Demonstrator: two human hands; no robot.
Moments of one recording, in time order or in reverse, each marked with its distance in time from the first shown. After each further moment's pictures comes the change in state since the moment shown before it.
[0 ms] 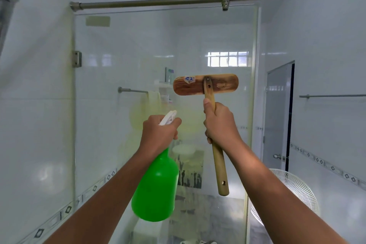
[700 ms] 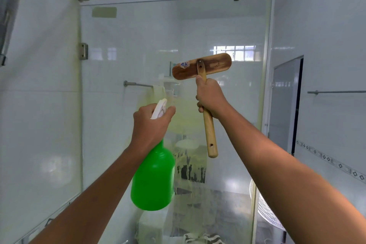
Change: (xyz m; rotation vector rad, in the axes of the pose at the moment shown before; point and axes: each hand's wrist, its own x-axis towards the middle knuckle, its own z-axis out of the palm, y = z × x) left_hand 0.002 -0.016 -0.033 0.014 0.127 0.199; right_hand 0.060 -0.037 0.039 0.170 -0.135 0.126
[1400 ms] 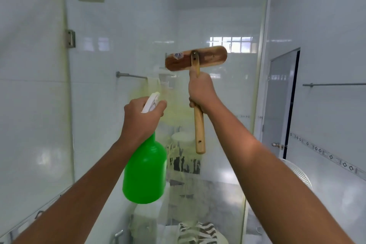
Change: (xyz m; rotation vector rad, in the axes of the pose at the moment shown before) left_hand -0.003 -0.004 0.006 0.018 -0.010 -0.024; right_hand -0.002 0.010 0.007 -0.008 0.040 -0.009
